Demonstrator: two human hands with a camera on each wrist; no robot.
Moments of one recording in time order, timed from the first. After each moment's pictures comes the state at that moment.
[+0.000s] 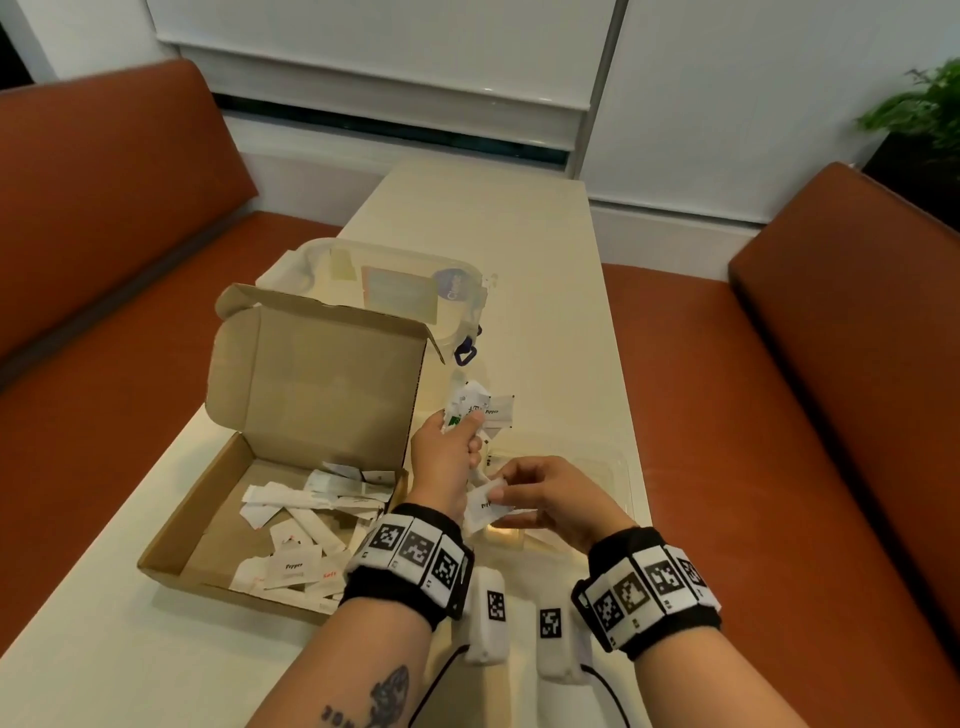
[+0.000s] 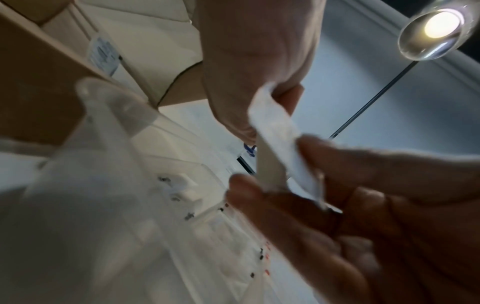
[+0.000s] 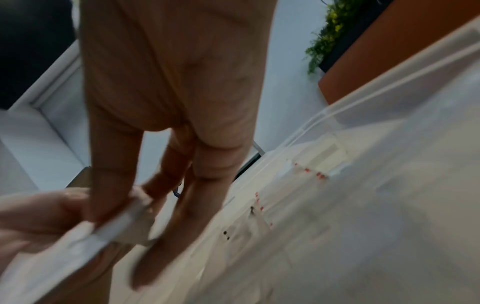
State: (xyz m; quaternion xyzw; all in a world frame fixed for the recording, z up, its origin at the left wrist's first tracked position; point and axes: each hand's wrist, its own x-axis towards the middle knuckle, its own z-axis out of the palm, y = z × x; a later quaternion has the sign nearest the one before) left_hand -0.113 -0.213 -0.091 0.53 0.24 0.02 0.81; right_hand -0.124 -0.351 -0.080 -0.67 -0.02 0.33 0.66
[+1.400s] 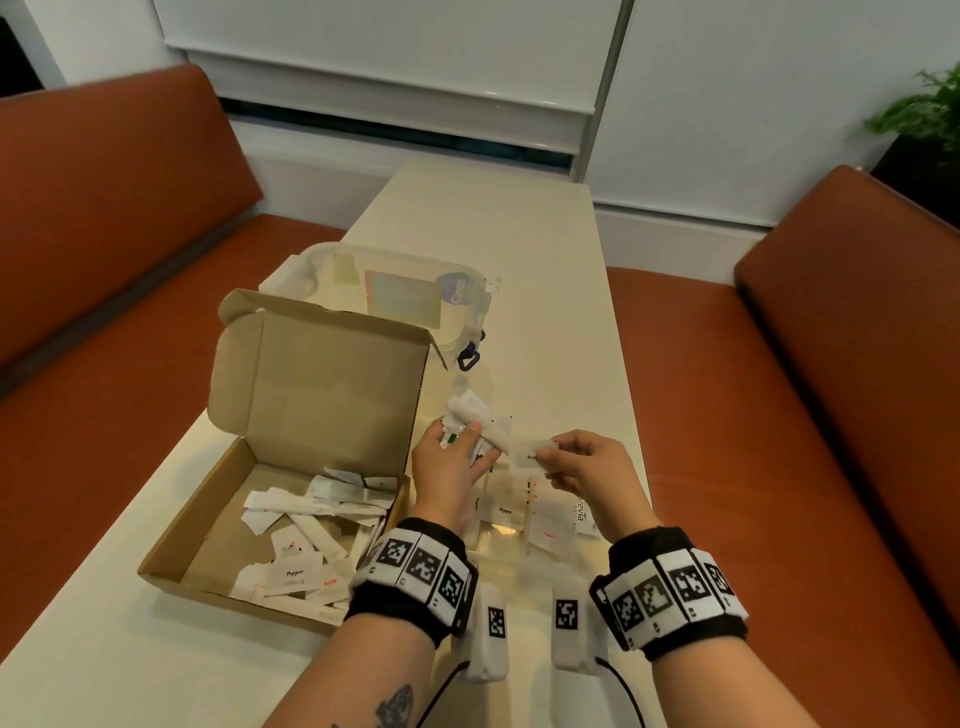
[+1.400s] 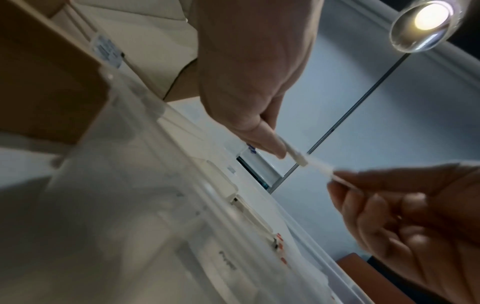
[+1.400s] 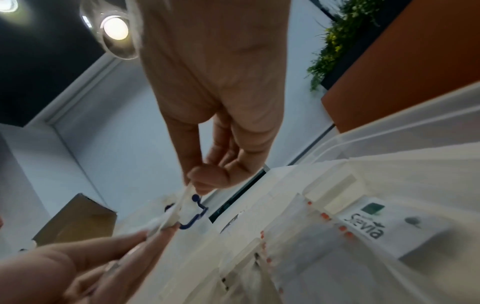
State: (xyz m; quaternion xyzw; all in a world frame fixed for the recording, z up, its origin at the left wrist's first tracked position) left_hand -0.115 -0.217 -0.100 0.45 0.23 0.05 0.86; right_hand -0.109 -0.366 -0.073 -0.75 0.08 0.09 0.65
